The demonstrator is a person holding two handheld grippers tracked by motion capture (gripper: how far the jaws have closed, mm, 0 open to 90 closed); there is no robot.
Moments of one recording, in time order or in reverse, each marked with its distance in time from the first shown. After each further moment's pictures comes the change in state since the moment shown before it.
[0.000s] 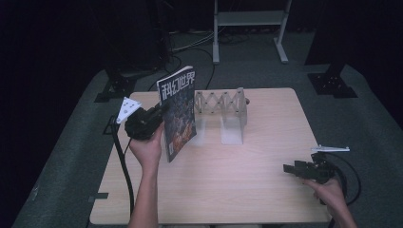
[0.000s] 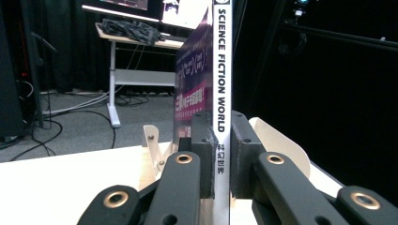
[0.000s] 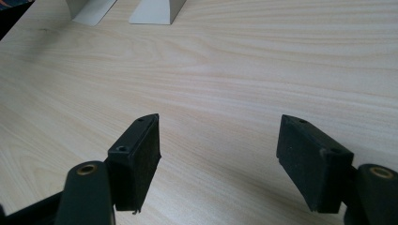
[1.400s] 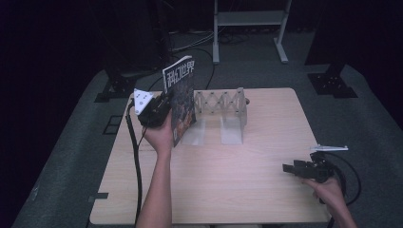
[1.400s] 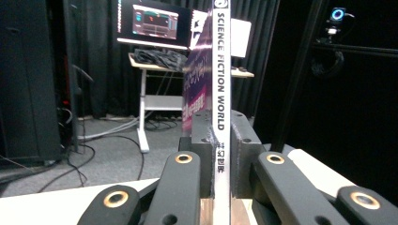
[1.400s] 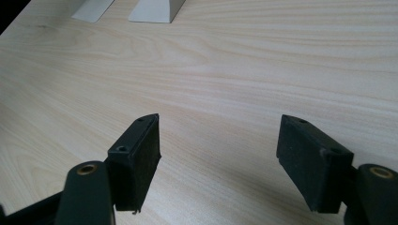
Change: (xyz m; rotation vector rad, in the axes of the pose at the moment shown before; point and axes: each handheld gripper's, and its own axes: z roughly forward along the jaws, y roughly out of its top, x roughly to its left) left arm 0.001 -0.007 0.049 -0.120 0.121 0.044; right arm 0.000 0.002 0.002 0.006 0.002 -0.009
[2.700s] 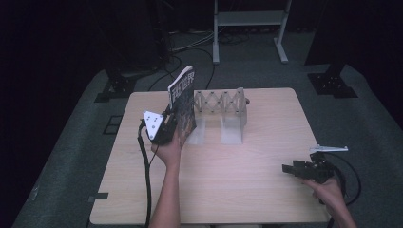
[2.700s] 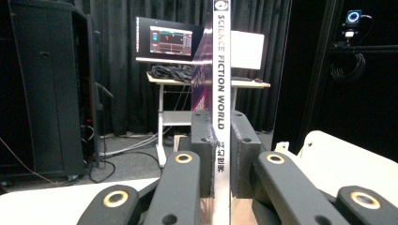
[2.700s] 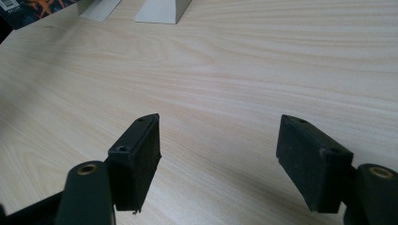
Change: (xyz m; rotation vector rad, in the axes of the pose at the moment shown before) left arm -0.013 -0.061 -0.012 -0.093 0.071 0.068; right arm 0.002 -0.001 0.000 -0.005 0.016 -0.005
